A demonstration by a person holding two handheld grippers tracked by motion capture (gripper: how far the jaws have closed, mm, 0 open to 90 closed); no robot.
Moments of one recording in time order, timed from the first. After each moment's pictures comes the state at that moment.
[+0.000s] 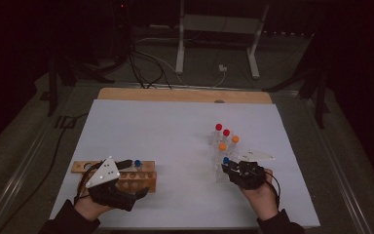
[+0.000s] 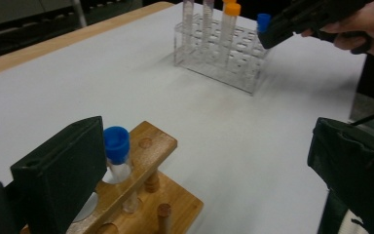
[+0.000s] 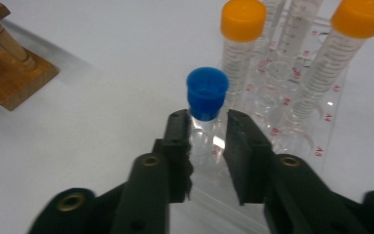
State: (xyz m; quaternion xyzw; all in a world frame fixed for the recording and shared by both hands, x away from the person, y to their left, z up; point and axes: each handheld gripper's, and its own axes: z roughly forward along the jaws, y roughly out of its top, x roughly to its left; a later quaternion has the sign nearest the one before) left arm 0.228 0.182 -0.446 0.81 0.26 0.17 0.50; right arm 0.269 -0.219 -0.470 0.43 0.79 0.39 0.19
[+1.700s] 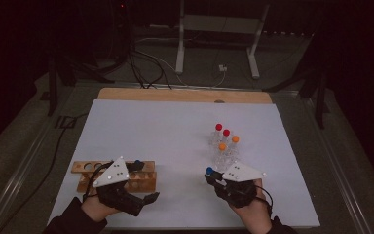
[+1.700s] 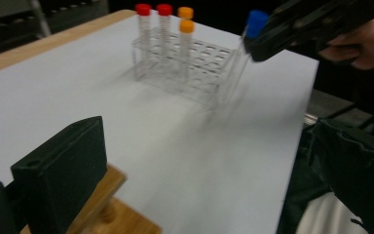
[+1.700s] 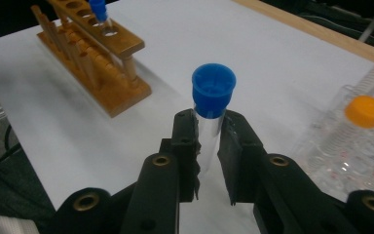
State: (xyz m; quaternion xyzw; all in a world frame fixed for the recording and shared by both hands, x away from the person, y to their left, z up) left arm 0.223 0.155 -0.430 0.82 0.22 0.12 0.52; right arm 0.216 -0.173 -0.435 0.31 0.82 0.44 0.21
